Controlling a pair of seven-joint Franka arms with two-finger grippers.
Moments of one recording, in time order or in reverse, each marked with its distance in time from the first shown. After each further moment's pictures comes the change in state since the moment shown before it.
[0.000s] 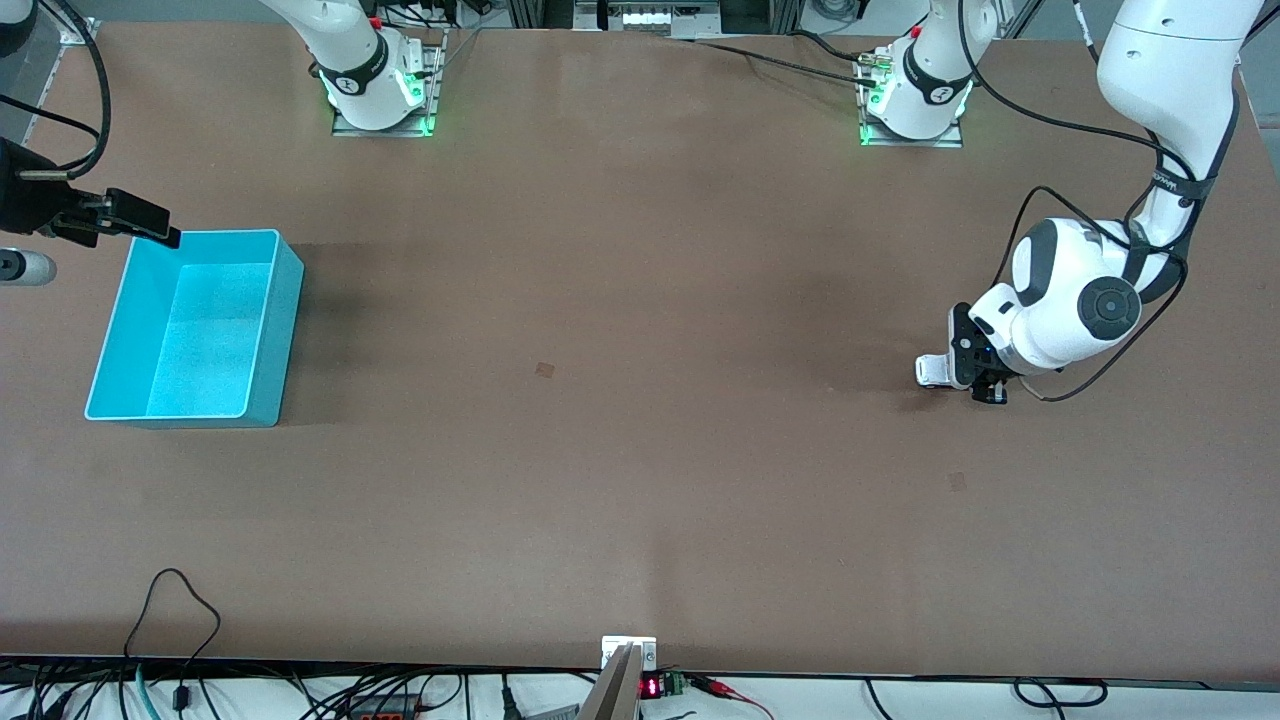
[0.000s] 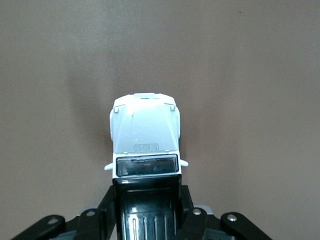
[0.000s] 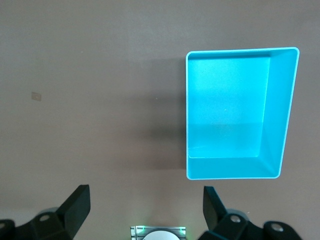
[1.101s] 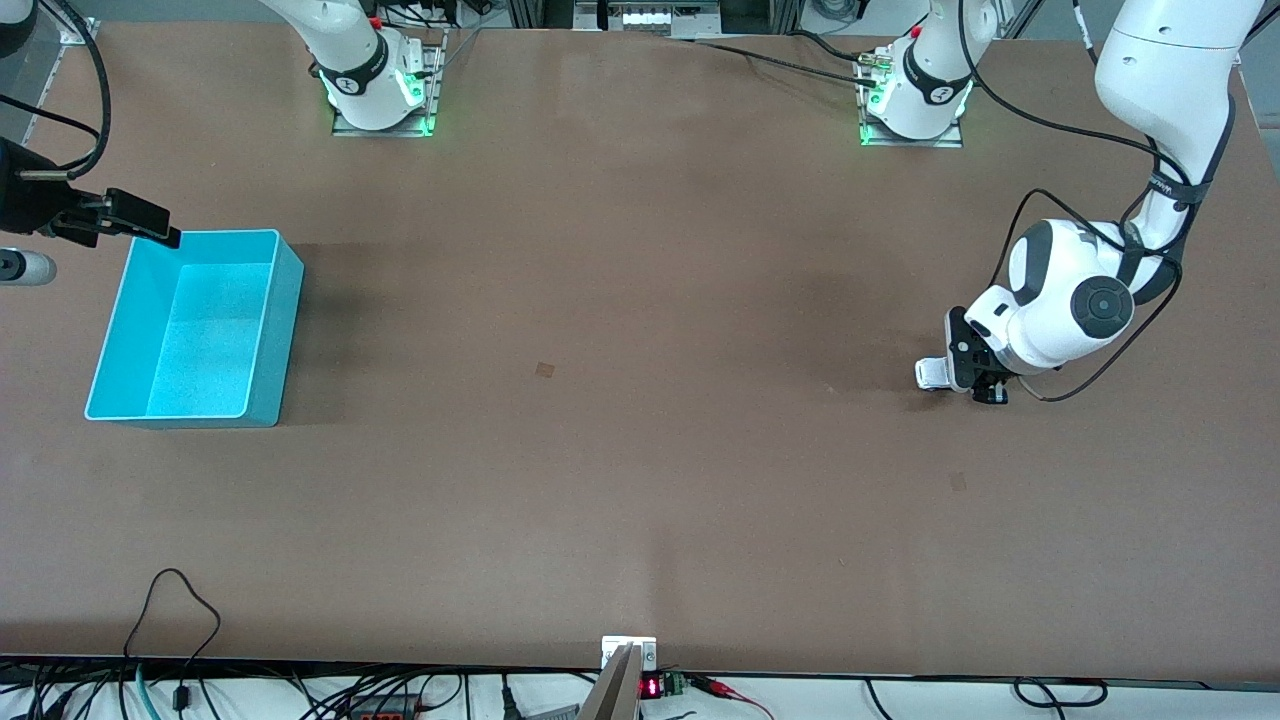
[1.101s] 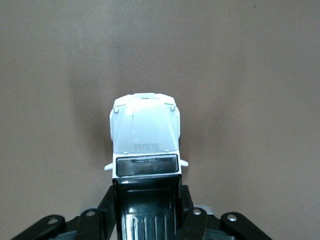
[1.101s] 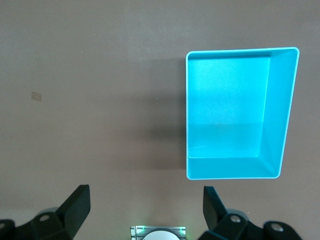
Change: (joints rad) left arm 0.009 0.009 0.000 -0.008 0.029 0.025 -0.055; right arm 0.000 0.000 0.000 0.000 0.000 0.000 0.000
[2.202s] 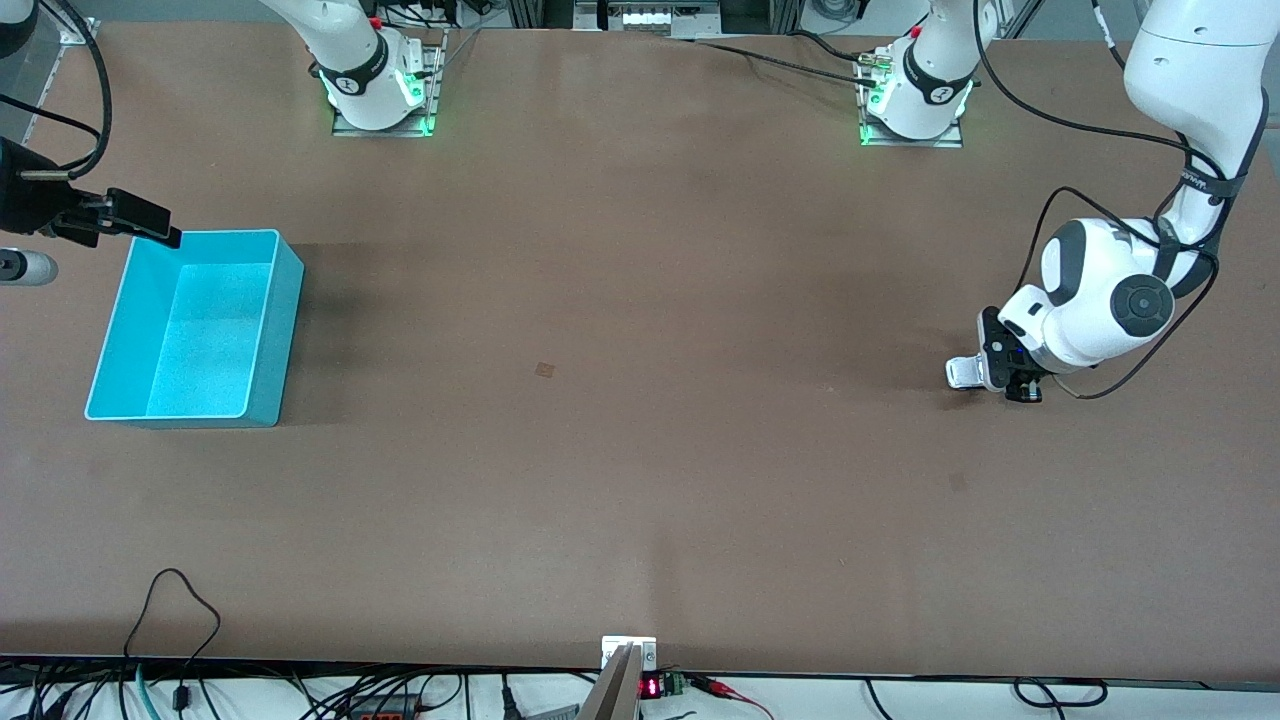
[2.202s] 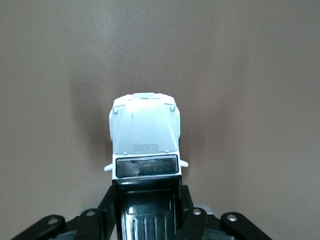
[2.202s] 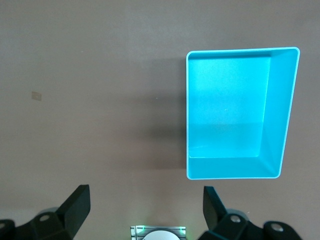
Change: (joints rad) left arm 0.108 0.005 -0.001 0.005 0.047 0.001 0.064; right arm 0.001 0.000 0.001 0.000 0.000 -0.001 0.000
